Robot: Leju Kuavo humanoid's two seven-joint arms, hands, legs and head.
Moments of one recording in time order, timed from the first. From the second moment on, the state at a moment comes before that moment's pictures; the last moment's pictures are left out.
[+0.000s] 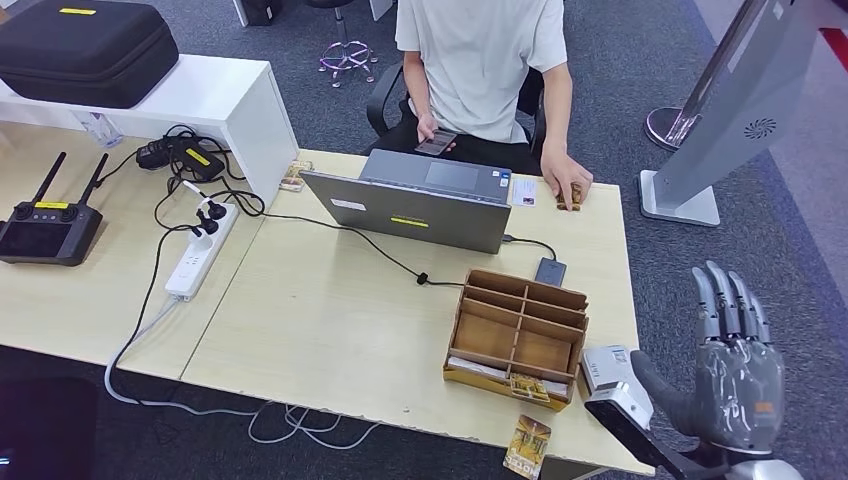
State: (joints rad) left arm -0.08 -0.20 1.28 -0.25 -1.25 -0.08 0.01; right arm 0.09 -0.13 0.12 -1.86 1.08 -0.19 -0.38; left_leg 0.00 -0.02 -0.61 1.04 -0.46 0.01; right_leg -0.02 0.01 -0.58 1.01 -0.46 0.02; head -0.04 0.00
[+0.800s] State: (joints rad) left arm -0.09 -0.19 1.28 -0.25 -1.26 -0.08 0.01; right arm 0.13 -0.11 0.26 -1.70 1.14 -0.18 -0.36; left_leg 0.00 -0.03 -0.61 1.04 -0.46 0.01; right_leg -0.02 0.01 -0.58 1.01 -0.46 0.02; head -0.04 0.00
